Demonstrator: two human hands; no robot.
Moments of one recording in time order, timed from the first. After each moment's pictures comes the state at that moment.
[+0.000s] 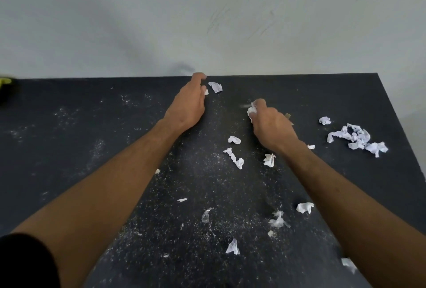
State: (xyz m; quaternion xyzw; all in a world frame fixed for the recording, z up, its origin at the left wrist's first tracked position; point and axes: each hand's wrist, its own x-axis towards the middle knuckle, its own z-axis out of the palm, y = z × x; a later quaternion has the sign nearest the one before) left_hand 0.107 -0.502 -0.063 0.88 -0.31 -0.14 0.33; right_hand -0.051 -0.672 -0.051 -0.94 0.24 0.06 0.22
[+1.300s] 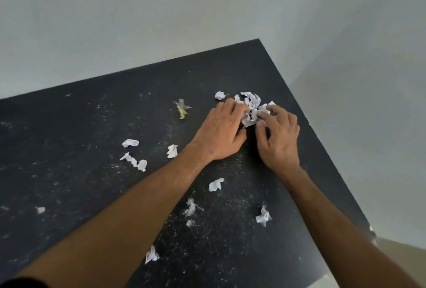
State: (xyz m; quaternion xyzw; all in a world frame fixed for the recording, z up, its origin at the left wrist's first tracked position) left_hand -0.111 -0.689 -0.073 0.73 -0.63 -0.13 0.24; right_hand -0.271 -0.769 -0.067 -0.88 0.43 -0.15 0.15
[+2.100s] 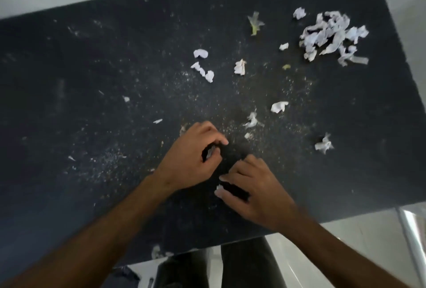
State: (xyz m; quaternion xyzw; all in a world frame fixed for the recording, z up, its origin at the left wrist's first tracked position) left_hand -0.142 -0.398 -0.062 0.77 -0.49 -0.27 0.29; right_hand -0.324 -0.513 -0.067 -0.93 0.07 -0.03 0.37
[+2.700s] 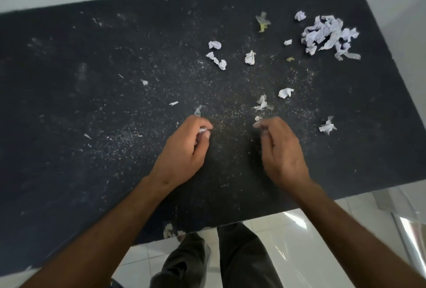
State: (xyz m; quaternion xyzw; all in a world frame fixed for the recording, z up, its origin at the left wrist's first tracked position) left_hand -0.162 -0.336 -0.062 0.81 -0.41 -0.18 0.37; right_hand -0.316 -0.510 -0.055 -0.88 0.28 -0.14 0.35
